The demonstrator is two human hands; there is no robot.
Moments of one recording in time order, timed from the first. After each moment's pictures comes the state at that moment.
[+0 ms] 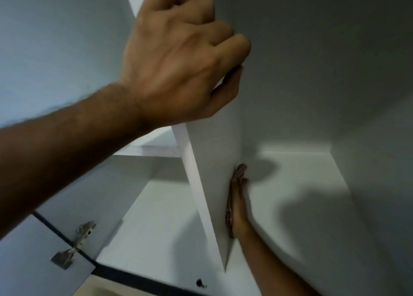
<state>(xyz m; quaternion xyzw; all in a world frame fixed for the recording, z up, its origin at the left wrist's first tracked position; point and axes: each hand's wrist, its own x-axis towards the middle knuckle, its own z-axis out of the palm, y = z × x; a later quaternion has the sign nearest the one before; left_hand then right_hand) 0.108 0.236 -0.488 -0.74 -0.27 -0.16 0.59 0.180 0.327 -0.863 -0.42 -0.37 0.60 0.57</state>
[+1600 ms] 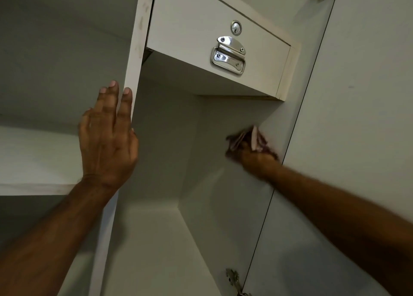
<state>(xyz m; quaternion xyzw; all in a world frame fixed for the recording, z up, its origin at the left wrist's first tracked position) 0.113 0.242 -0.548 -0.62 -0.35 -0.64 0.27 0.458 0.171 -0.502 -0.71 -0.62 -0.29 0.18</state>
